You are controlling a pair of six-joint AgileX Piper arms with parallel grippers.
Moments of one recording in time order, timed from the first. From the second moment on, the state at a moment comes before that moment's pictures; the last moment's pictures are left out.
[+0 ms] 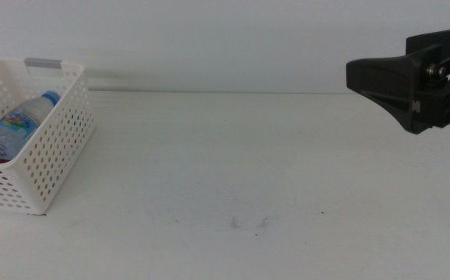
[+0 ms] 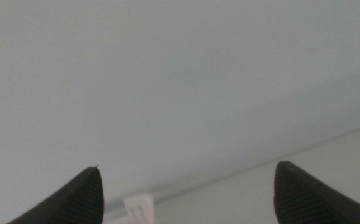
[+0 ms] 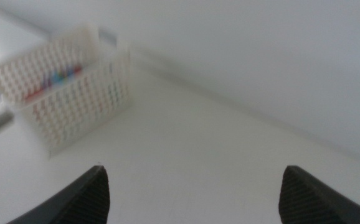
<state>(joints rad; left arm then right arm) -0.21 0.82 -1.11 -0.03 0.55 0.24 0.62 0.95 -1.03 0.03 0.52 0.01</state>
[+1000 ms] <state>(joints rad) 0.03 0.00 0.00 -0.20 0.31 0.24 0.00 0.00 0.00 -0.04 0.22 0.01</state>
